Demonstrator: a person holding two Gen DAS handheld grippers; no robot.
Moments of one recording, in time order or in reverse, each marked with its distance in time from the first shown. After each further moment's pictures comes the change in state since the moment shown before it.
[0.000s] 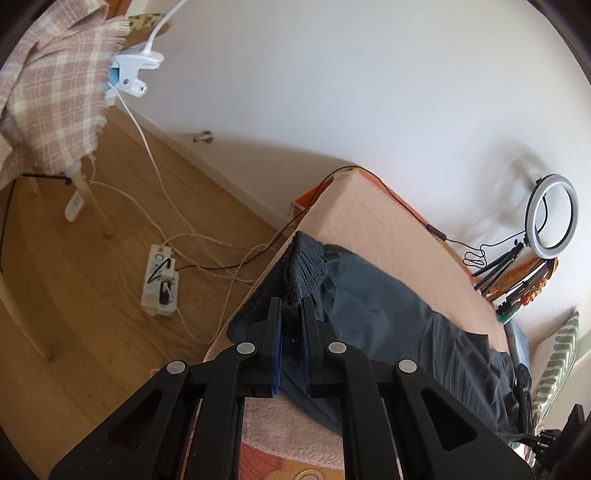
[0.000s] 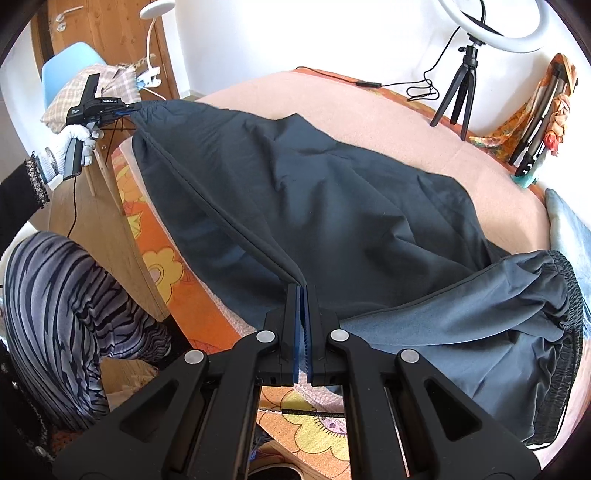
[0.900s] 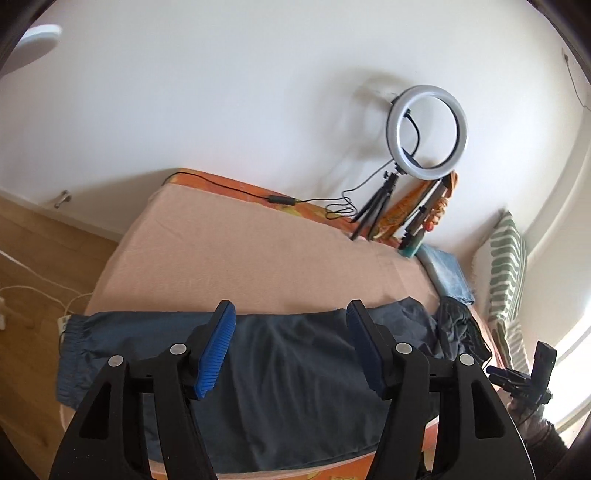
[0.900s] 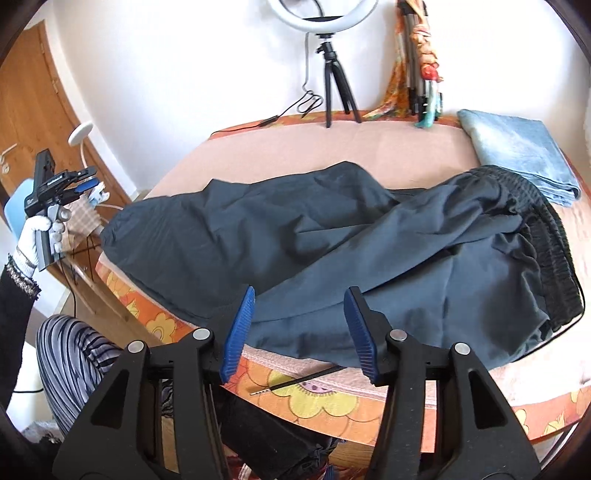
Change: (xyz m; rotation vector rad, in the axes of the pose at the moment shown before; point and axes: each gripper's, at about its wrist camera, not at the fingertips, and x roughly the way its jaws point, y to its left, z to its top) left arm -0.016 -0.217 0.020 0.418 0.133 -0.322; right arm -0.074 -0.068 -0.052 0.484 -0.210 -0.063
